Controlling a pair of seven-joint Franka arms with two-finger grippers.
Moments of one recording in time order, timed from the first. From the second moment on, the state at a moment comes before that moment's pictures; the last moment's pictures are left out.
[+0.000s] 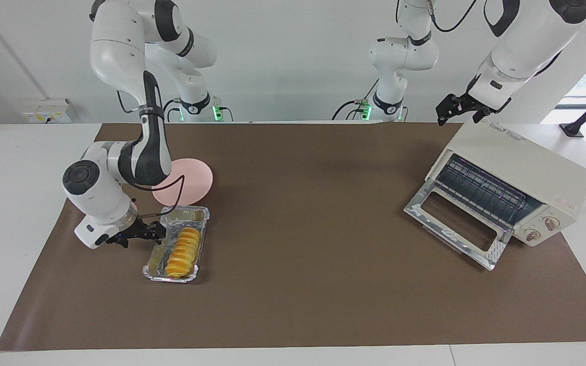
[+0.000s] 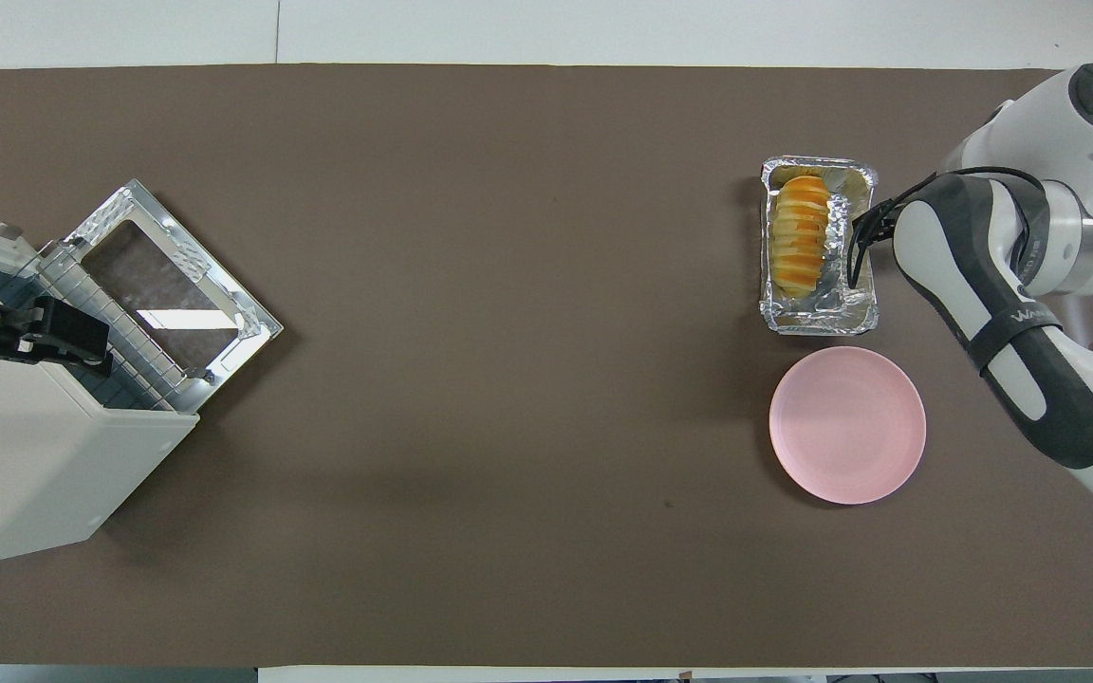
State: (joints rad) left arm -0.20 -0.02 0.09 -1.56 0.00 1.32 -0.11; right arm -0.04 0.49 -0.02 -1.66 -0.02 2.11 -0.13
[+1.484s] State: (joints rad) left arm -0.20 -0.02 0.09 -1.56 0.00 1.32 -0.11; right arm -0.02 0.44 -0.01 -1.66 0.06 2.10 -0.02
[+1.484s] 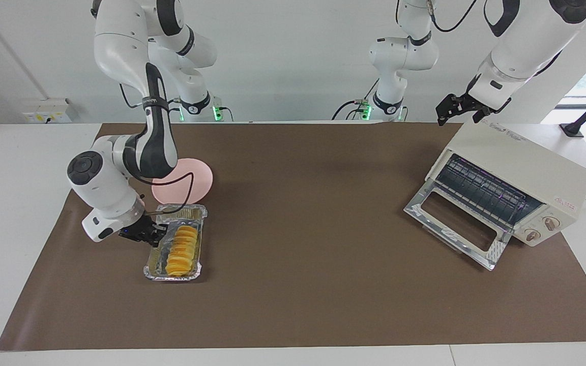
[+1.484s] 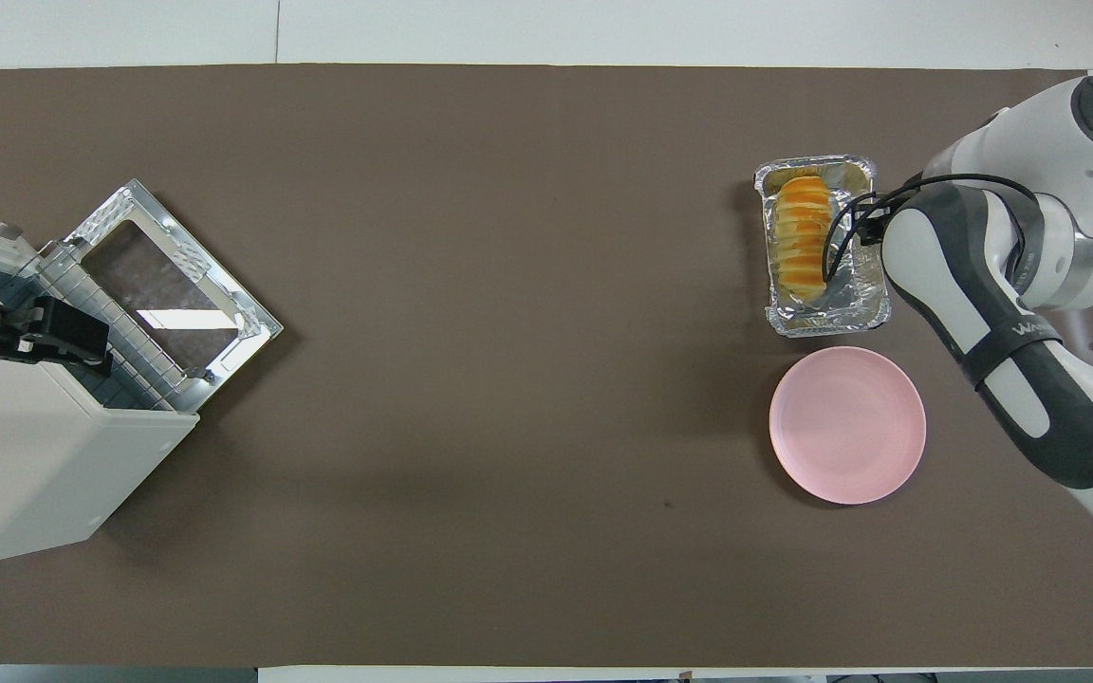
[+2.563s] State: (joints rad) left arm -0.20 -0.02 0.09 -1.56 0.00 1.32 -0.11; right arm 0.40 0.44 0.00 -1.46 0.12 1.91 0.66
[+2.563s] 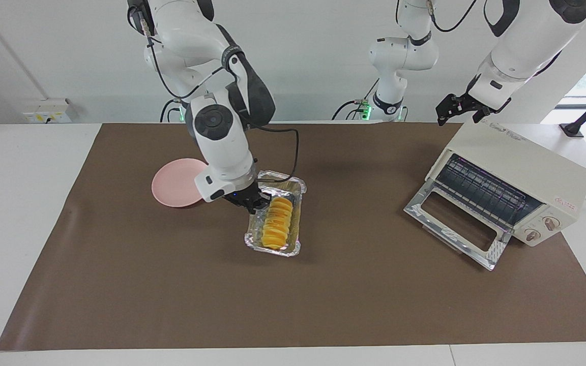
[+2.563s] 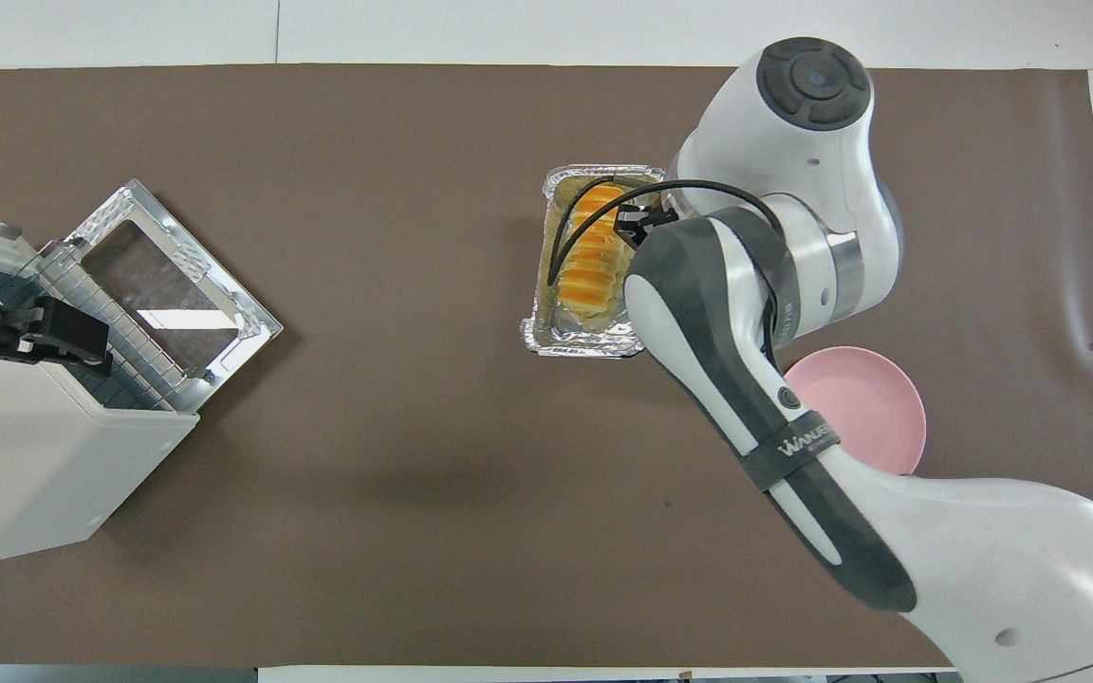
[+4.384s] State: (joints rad) left arm -0.20 -0.02 0.09 -1.56 0.00 1.32 -0.11; right arm 0.57 0.39 -0.02 -1.78 0.13 2.33 0.67
